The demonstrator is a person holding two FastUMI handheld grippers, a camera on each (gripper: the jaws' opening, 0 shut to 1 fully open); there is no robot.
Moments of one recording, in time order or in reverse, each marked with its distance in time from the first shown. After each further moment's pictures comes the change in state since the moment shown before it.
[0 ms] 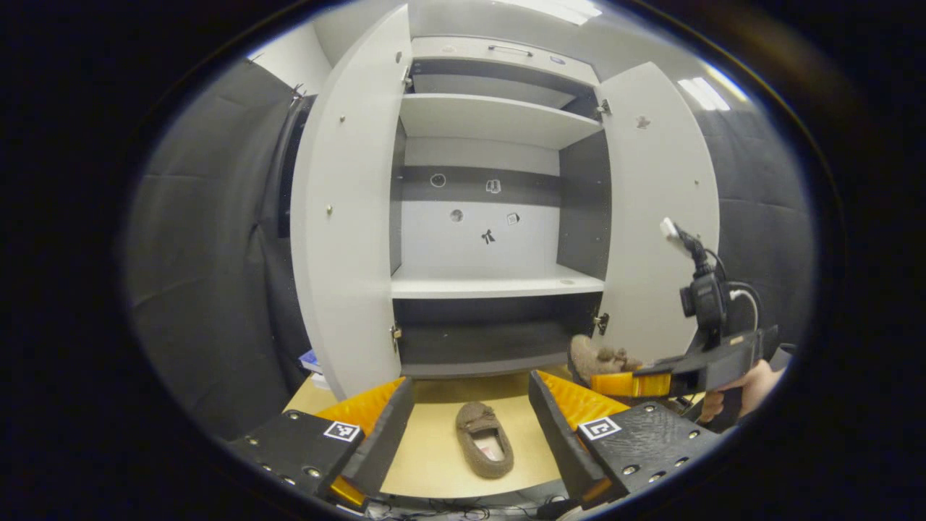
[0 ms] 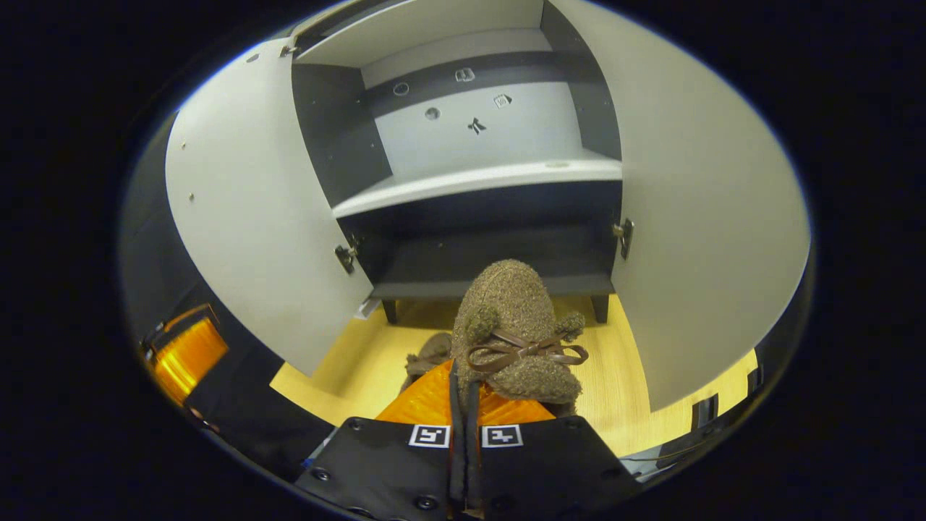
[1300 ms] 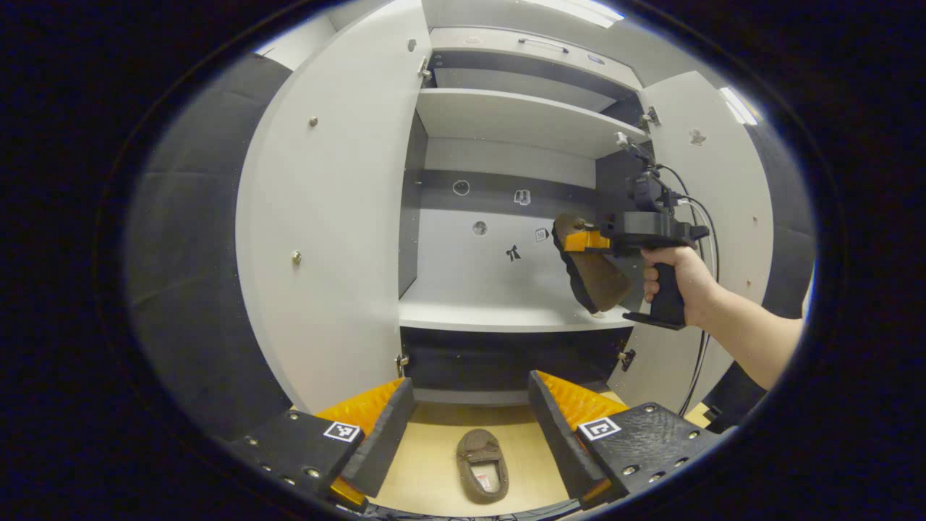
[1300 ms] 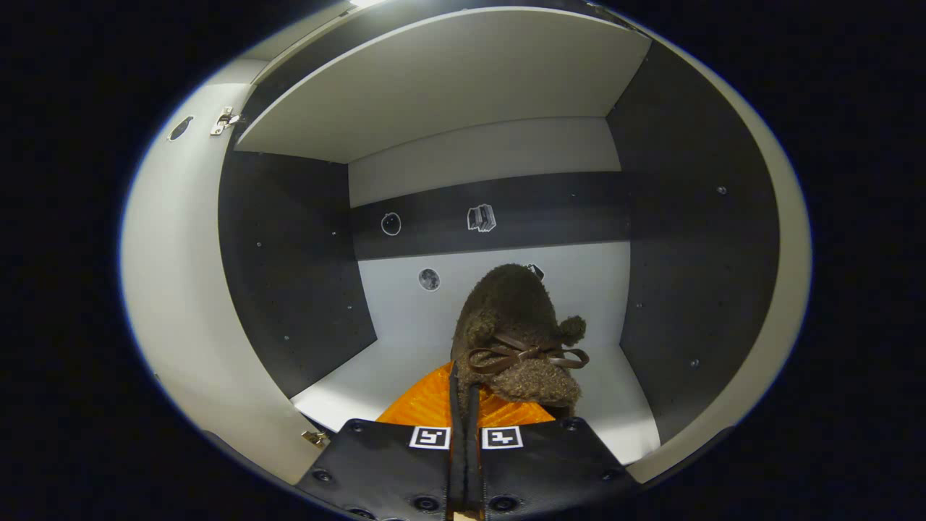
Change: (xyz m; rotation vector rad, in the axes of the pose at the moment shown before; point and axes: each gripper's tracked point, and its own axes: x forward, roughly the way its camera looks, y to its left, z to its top) left arm 0.063 0.015 0.057 -0.053 0.001 0.128; right arm 0.112 -0.018 0.322 -0.145 -0.387 0.012
